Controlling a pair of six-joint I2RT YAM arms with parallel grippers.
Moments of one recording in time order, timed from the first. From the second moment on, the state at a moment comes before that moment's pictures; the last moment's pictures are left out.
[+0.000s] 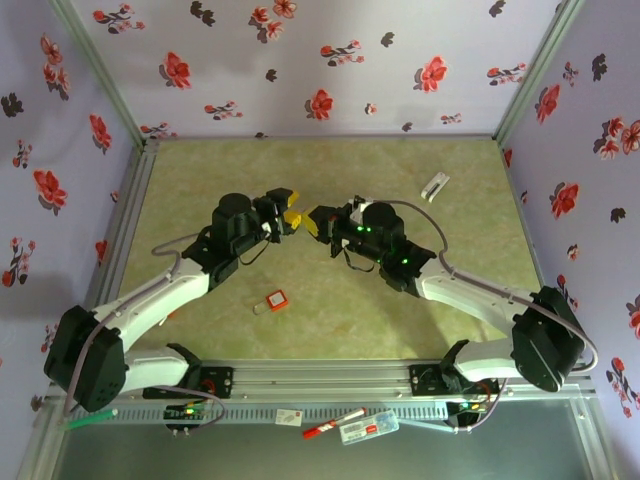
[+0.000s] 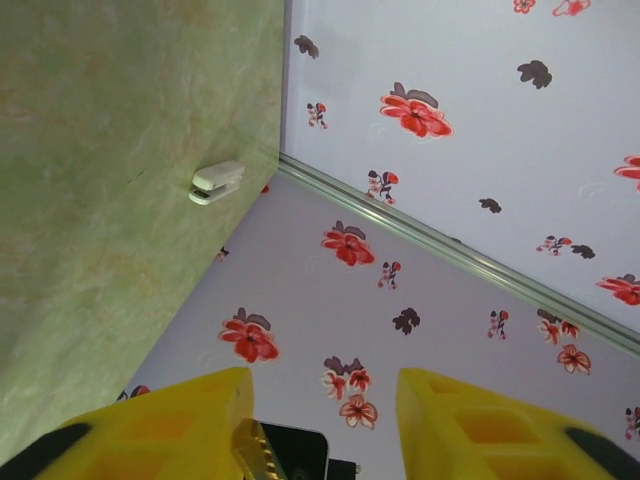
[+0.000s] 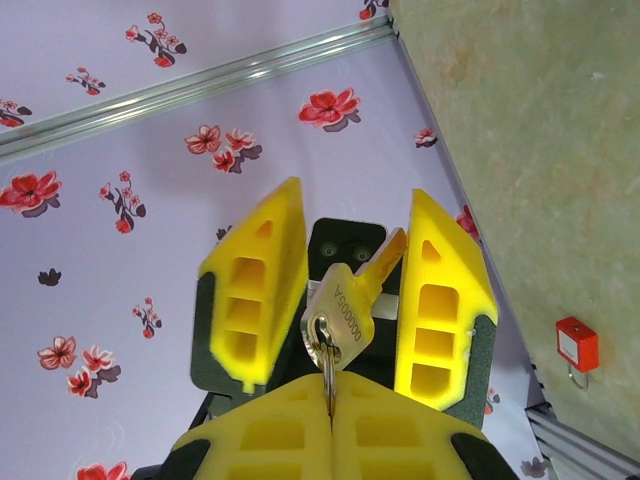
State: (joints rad) left arm -0.64 1.24 0.80 0.20 0.12 -1.94; right arm 0.82 1.31 0.83 0.35 -0.21 1.79
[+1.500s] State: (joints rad) left arm -0.67 1.09 0.92 0.03 0.02 -1.30; right arm 0.80 1.33 0.90 0.47 -0.33 1.60
